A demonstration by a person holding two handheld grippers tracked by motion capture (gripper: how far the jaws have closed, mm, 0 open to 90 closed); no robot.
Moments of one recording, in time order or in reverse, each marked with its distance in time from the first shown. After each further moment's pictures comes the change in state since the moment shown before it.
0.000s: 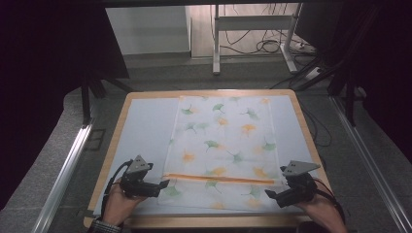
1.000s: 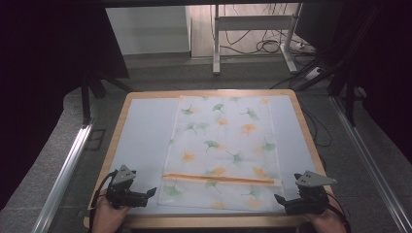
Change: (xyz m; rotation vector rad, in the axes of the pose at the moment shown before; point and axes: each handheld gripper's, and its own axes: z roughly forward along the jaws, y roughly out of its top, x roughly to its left) left arm 0.008 -0.033 -0.020 -0.001 0.091 -0.060; right arm 0.006 -0.037 -0.017 -0.055 -0.131 0.102
